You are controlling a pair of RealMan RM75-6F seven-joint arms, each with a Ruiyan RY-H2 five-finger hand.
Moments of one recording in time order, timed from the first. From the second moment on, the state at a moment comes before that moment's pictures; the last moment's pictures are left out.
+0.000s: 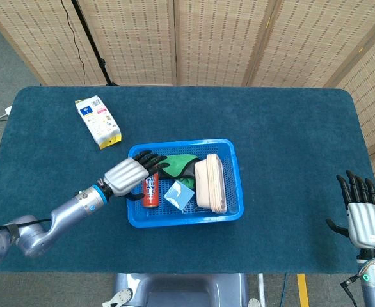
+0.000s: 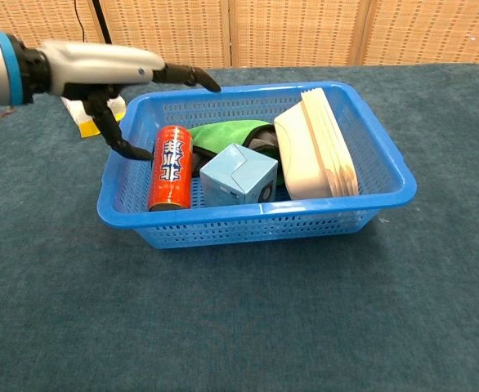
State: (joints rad) left arm -0.92 -1.28 -0.12 -1.58 1.47 0.70 -0.04; right arm 0.11 -1.22 0.12 -1.54 -1.44 1.49 -0.14
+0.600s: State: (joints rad) left arm -1.01 -1.43 -0.12 -1.57 1.21 0.62 0.23; right arm 0.11 -1.21 0.13 -1.54 -1.43 1.50 -0.12
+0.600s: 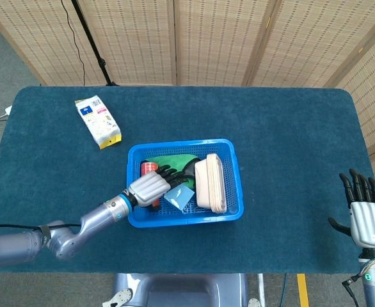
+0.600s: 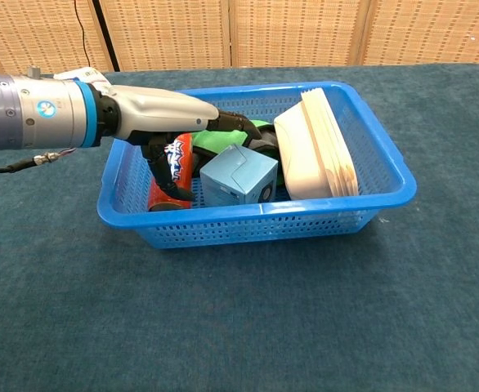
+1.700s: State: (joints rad) left arm -0.92 -1.19 -0.18 -1.71 1.23 0.90 0.21; right arm 0.10 -1.19 0.12 -1.57 -1.45 1.51 -0.11
